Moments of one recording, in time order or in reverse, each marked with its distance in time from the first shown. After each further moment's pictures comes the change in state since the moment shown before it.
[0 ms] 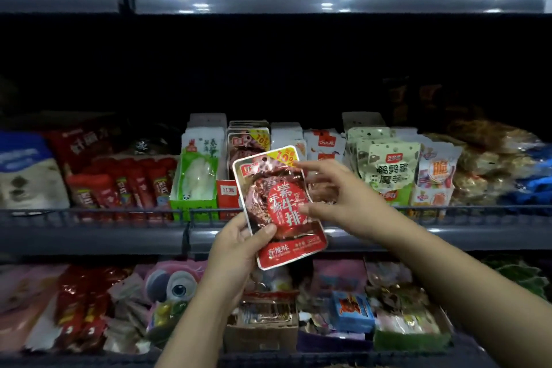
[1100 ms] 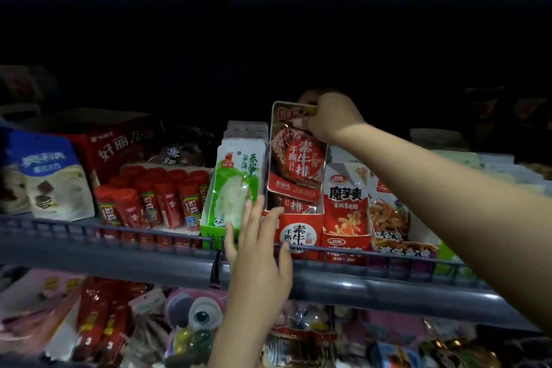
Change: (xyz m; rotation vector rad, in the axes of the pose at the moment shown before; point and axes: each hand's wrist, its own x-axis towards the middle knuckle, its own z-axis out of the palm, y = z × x) left_hand 0.066 -0.013 -0.039 1.196 0.330 0.432; right_hand 0.212 -0.036 0.015 -0.464 0.178 0.011
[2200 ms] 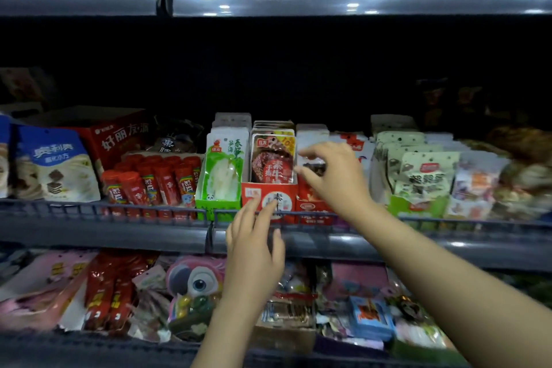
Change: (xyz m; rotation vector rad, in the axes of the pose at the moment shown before) left_hand -0.051 0.025 -0.015 -0.056 -0.050 0.036; right_hand -0.142 0.038 0.016 0.037 0.261 -0.094
